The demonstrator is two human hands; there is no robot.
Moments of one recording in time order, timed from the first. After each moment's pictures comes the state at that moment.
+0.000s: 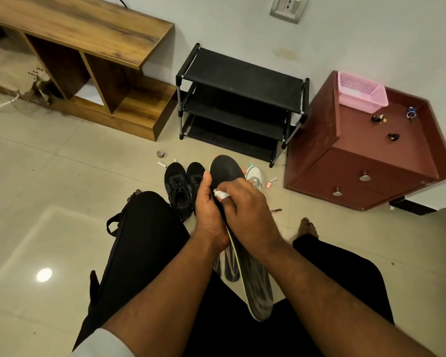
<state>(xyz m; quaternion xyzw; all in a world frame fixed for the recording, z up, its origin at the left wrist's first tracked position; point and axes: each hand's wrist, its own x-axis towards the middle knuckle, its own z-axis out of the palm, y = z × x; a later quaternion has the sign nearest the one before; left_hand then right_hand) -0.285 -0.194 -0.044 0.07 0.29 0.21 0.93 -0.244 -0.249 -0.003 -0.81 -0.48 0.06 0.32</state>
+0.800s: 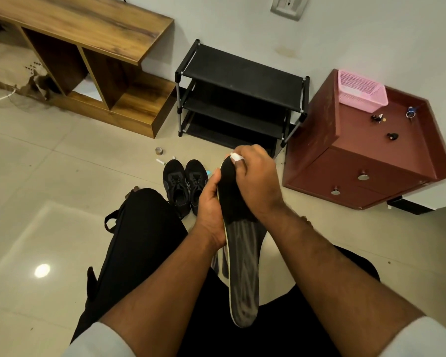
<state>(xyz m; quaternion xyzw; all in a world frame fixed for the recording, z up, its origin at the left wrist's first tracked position) -0.287 -0.192 -0.034 0.10 0.27 0.14 0.95 -0.197 -0.218 0.001 -0.83 -0.45 -0.04 0.34</state>
